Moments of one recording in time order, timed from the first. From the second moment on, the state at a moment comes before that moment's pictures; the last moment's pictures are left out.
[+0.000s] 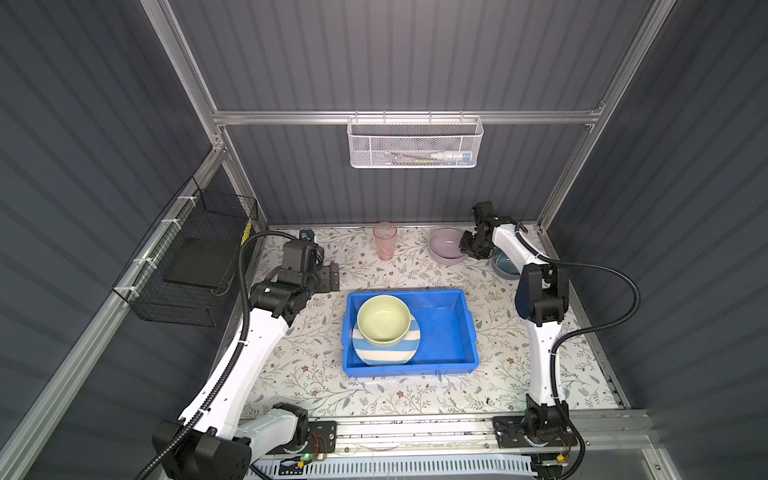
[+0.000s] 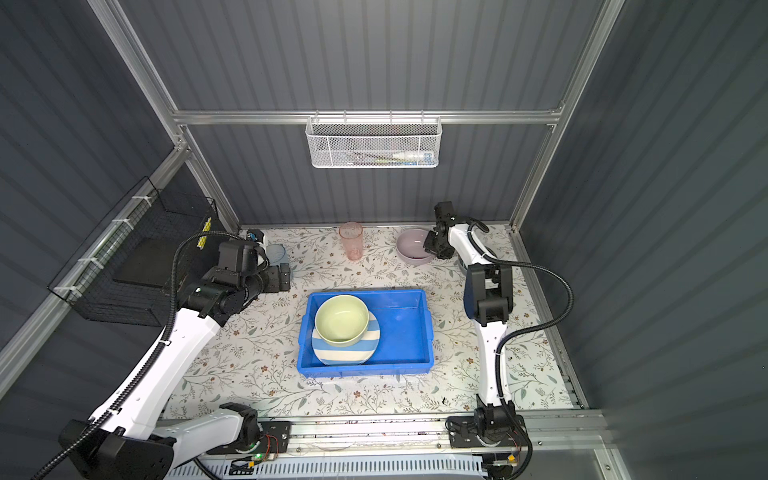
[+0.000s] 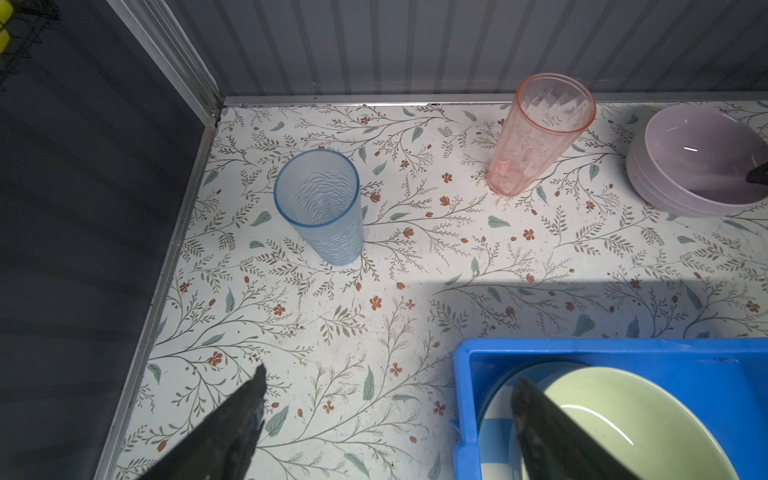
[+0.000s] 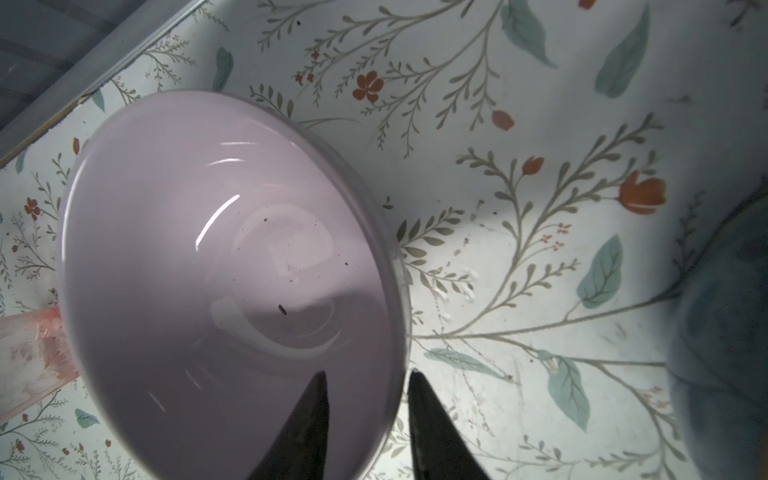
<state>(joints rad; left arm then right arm) -0.31 1.16 1.21 -0.76 -0.24 -0.17 0.15 2.35 2.09 -0.87 -0.09 0.53</state>
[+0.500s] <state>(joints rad) -0.31 1.16 1.21 -0.78 -0.26 -0.17 0.14 2.39 2.09 -0.85 -0.09 0.54</state>
